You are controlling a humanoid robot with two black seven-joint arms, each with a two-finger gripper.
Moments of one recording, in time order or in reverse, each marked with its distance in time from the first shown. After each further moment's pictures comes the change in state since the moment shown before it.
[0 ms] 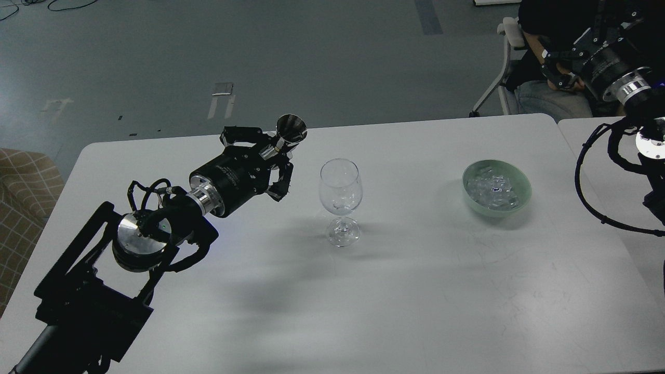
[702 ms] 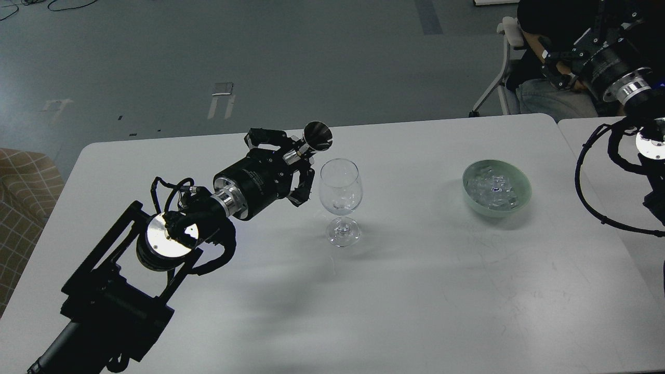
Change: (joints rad) left arm -0.034 -0.051 0.072 -0.002 0.080 0.022 0.000; right arm -0.003 0.000 0.000 0.000 0.000 0.000 0.000
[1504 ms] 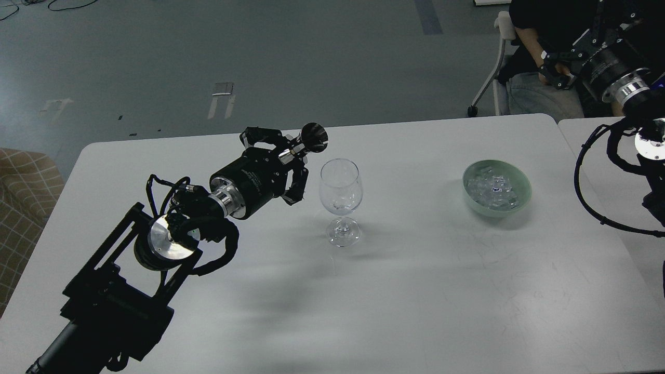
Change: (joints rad) left arm 0.001 0.001 0.000 0.004 0.124 0.004 -0.004; right arm 0.000 0.002 -0.001 0.002 0.000 0.000 0.000
